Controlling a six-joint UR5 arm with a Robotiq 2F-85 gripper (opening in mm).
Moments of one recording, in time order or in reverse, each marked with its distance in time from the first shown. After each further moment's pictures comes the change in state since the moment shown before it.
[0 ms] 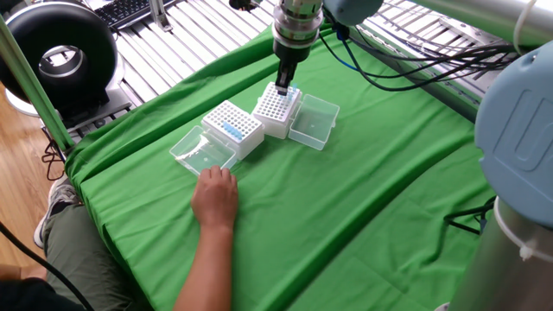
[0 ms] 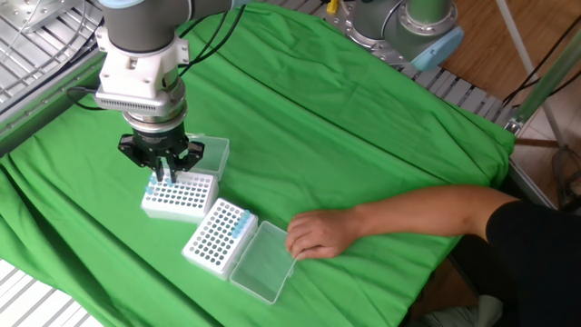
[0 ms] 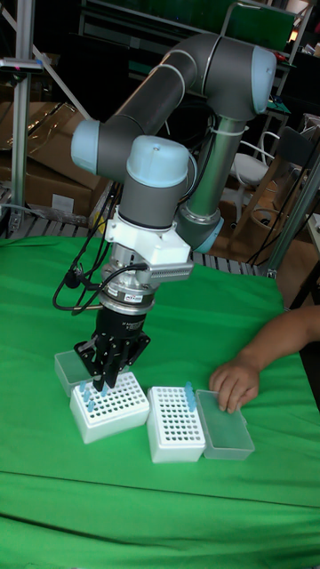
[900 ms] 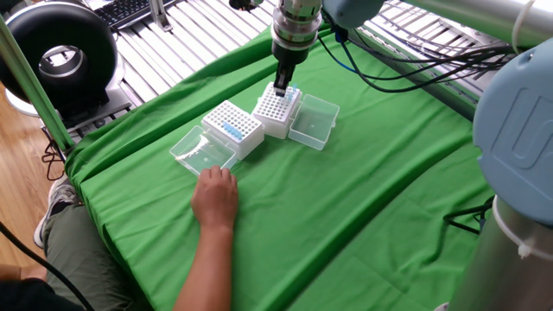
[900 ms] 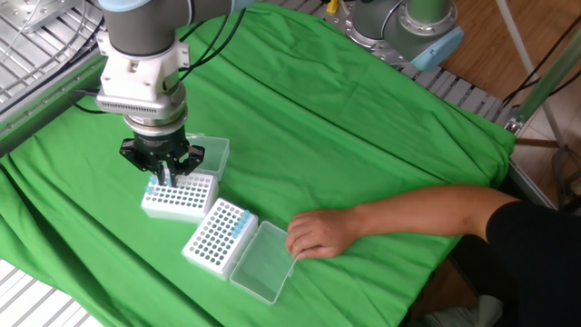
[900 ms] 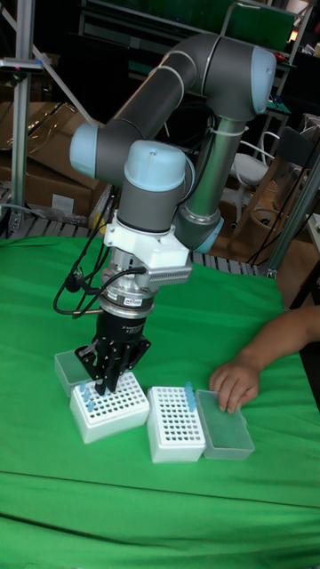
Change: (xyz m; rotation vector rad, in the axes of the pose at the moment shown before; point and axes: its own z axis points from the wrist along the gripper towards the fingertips) arm -0.004 0.002 0.008 -0.006 -0.021 0.002
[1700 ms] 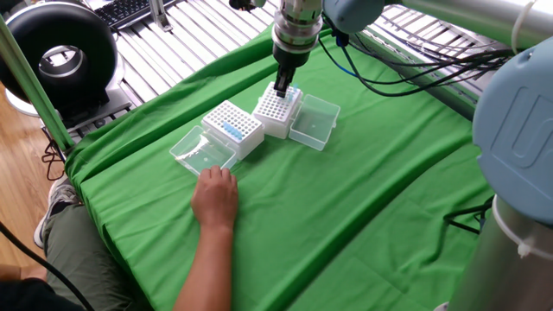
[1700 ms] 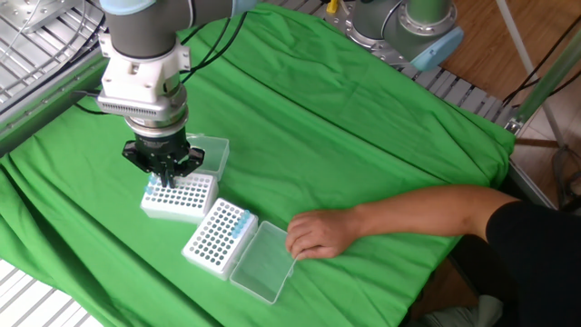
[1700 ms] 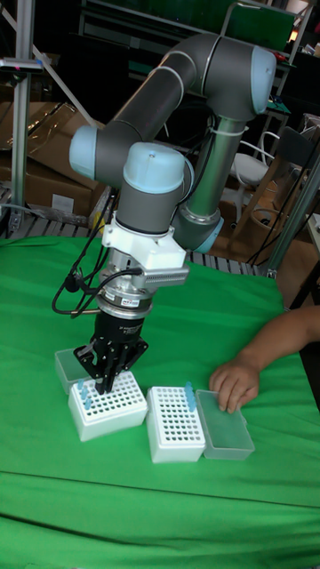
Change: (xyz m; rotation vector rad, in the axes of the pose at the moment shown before) arm 0.007 -0.001 -0.001 0.004 0.018 0.037
